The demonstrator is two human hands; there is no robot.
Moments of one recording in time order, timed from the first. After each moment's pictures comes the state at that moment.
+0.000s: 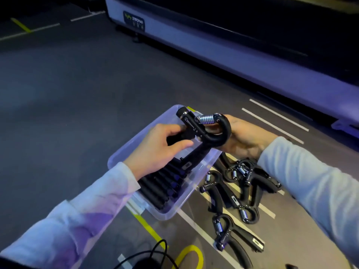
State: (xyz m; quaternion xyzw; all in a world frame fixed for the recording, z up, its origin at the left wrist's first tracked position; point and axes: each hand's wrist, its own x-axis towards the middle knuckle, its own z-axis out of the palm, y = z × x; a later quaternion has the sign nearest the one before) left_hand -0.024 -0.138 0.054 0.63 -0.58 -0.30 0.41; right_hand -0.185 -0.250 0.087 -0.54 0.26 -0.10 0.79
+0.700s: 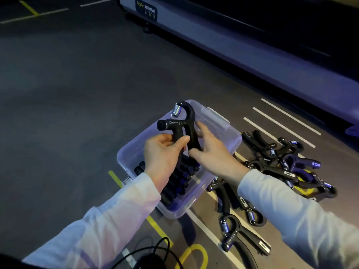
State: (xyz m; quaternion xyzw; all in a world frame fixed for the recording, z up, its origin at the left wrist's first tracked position) left_hand -0.032 -0.134 0.011 0.72 -0.17 -0.34 0.58; right_hand -0.136 -0.201 0.030 -0.79 0.39 -0.10 0.46
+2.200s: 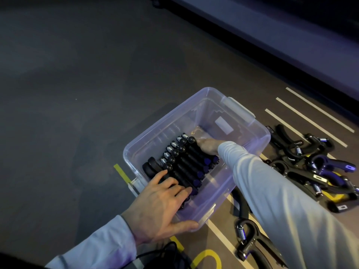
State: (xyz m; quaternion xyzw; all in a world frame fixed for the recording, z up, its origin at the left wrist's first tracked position) left_hand -0.003 -0.052 -0.064 0.64 -0.76 -0.09 0.04; right_hand -0.068 -0.285 -0.110 -0.80 0.39 0.30 0.34
